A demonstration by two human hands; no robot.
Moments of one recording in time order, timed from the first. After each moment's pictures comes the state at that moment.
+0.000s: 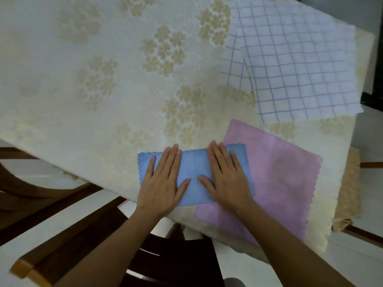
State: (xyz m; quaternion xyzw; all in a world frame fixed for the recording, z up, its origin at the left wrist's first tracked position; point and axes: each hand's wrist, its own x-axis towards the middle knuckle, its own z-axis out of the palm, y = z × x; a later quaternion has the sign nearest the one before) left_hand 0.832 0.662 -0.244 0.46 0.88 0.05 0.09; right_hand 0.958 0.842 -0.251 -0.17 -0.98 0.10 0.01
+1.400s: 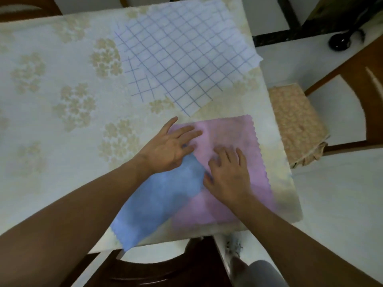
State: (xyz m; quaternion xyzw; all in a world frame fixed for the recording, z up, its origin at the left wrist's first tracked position) left_hand 0.809 0.872 -0.186 0.89 0.44 -0.01 -0.06; right_hand 1.039 0.866 -0.197 -0.45 -0.89 0.01 0.09
